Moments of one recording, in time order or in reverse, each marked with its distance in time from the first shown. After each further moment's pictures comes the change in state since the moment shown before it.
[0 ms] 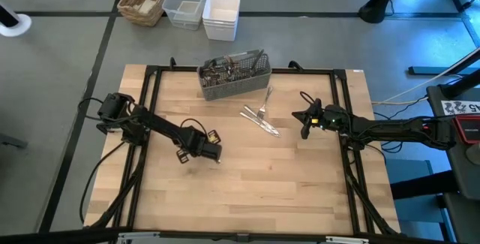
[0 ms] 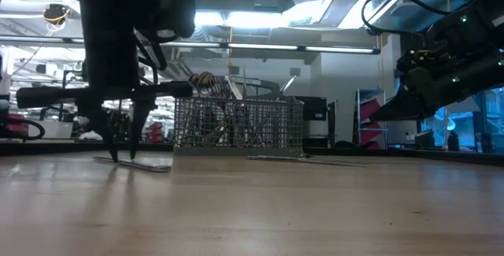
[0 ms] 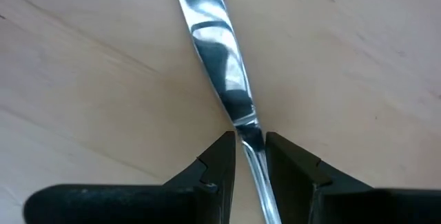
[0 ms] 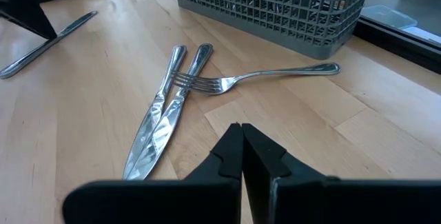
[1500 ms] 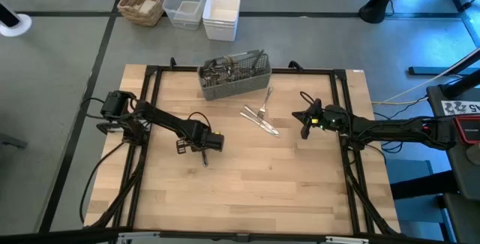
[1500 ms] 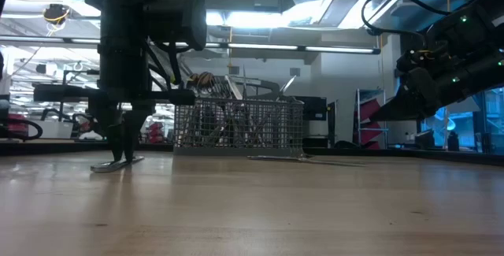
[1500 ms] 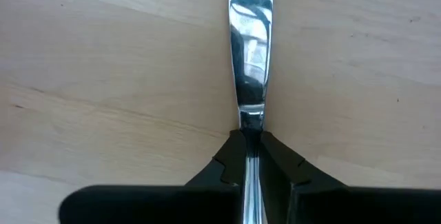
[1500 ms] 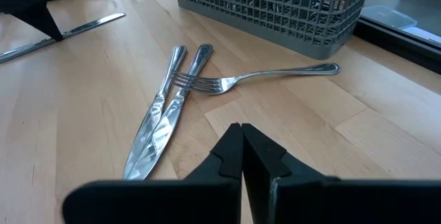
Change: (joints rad) left arm 0.108 0.041 0.002 -0.025 0.119 0.398; right arm 0.000 0.000 0.000 0.000 0.000 0.000
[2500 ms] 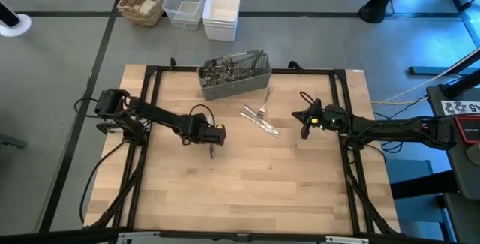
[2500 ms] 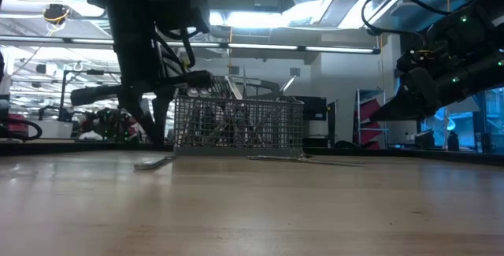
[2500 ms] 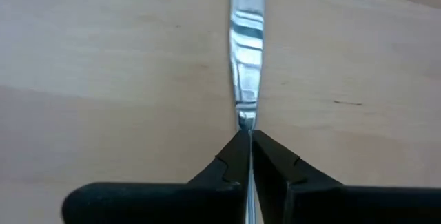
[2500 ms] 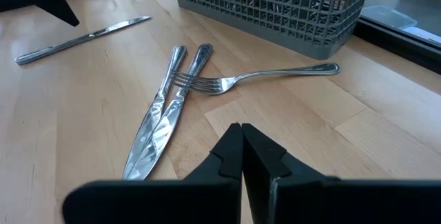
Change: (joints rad) left arm 0.029 -0.098 -0.004 0.107 -0.183 0.123; right arm 0.000 0.000 0.000 0.000 0.000 0.000
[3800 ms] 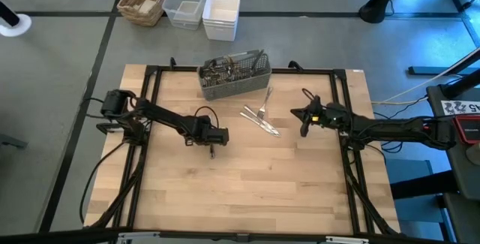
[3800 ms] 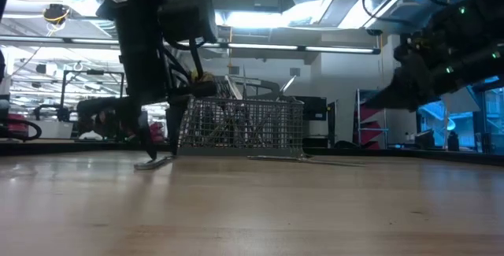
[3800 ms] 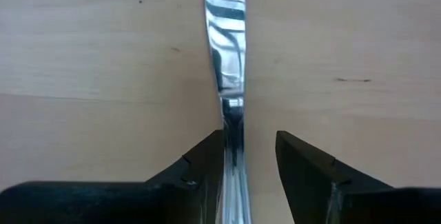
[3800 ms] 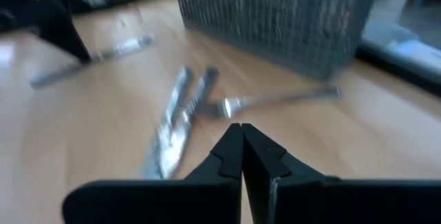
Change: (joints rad) left arm 0.018 0.059 0.003 0.075 0.059 0.093; right arm 0.000 0.000 0.042 0.017 -0.009 0.001
